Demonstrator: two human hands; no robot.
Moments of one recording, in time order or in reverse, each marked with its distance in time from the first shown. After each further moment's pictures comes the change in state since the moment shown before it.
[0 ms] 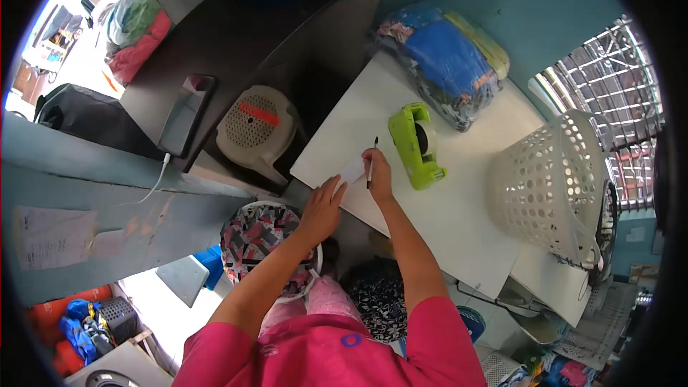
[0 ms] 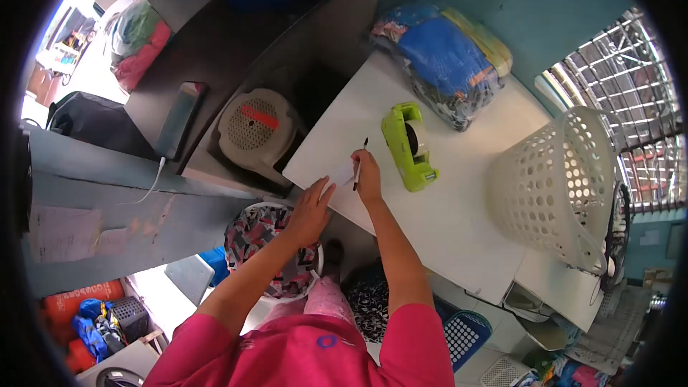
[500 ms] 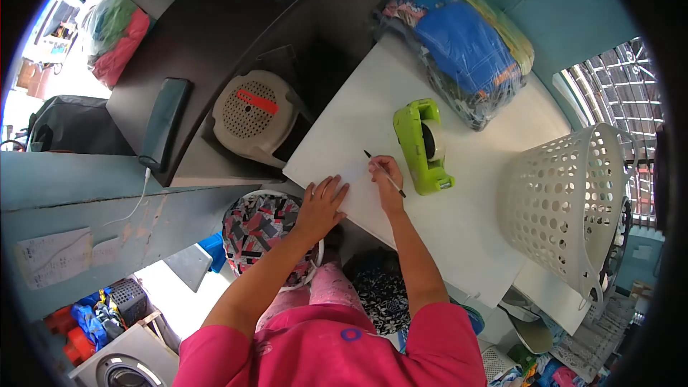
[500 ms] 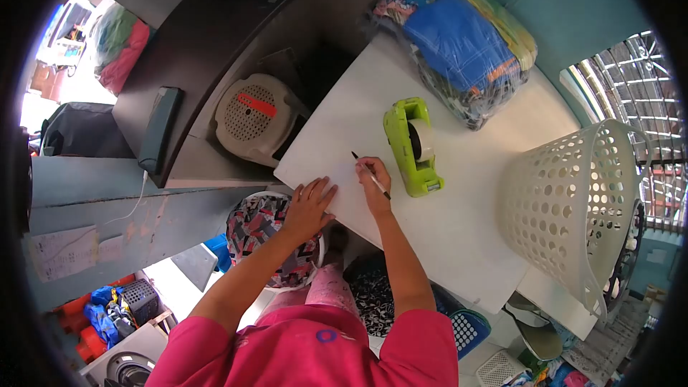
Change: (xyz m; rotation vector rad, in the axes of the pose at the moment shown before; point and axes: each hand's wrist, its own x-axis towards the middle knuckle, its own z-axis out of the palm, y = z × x) left_hand 0.021 -0.006 0.022 0.219 -0.172 -0.048; right_hand -0.010 0.020 -0.022 0.607 -0.029 0.429
